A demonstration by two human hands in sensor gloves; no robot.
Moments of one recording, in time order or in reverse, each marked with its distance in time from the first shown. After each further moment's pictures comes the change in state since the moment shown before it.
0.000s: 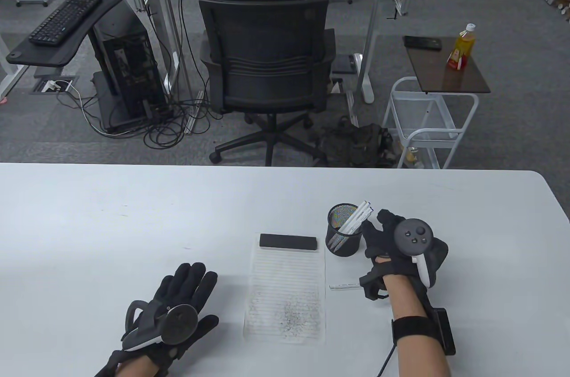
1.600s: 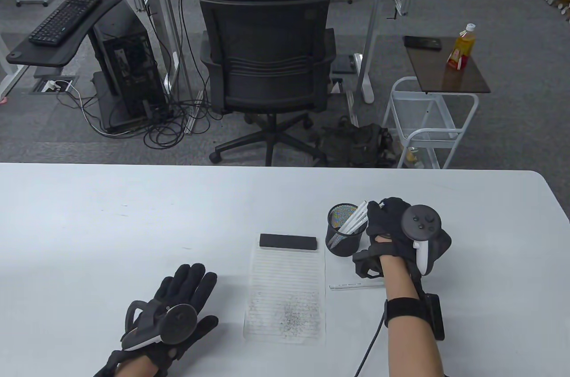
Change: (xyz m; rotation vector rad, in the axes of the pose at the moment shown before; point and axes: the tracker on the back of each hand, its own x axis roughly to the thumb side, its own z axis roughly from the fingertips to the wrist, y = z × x) left_hand 0.000 0.000 0.000 -0.009 -0.006 0.012; right_hand 0.020 -0.017 -0.006 -0.115 -0.024 -0.168
